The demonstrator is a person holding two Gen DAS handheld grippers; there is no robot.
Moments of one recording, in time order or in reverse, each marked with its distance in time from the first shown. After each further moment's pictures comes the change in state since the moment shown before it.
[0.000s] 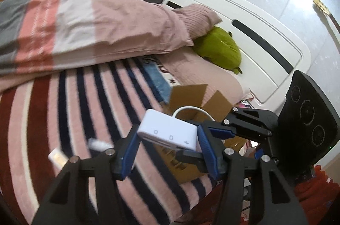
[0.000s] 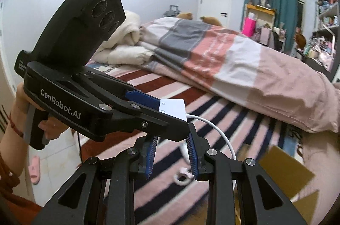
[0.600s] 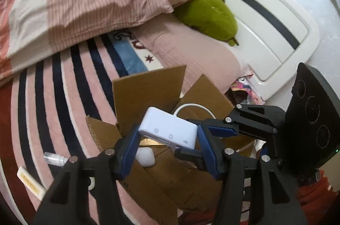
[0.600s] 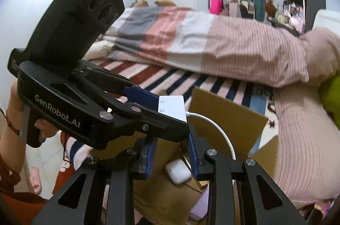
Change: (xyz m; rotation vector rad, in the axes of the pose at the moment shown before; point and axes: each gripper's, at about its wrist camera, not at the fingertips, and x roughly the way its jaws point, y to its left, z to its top) left arm 0.117 -0.058 0.028 0.047 0.216 -0.013; right arm -0.040 -0.098 -0.059 0.188 0.105 -0.102
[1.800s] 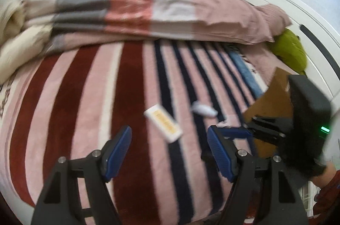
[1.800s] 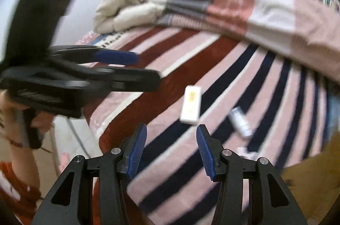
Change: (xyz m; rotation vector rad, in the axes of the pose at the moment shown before) left arm -0.150 0.189 -0.159 -0.301 -0.161 0.419; right arm 0.151 0.168 0.030 -0.024 0.241 0.255
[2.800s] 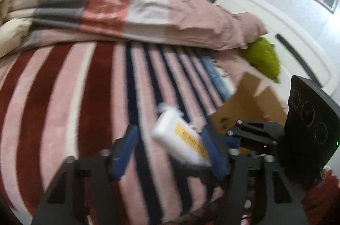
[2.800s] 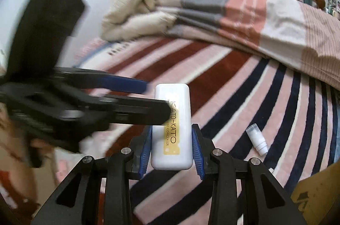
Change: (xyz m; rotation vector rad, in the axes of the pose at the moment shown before) left arm -0.010 -0.030 0.000 -0.004 -0.035 -0.252; right arm -0.009 0.027 0.000 -0.066 -0.122 0.028
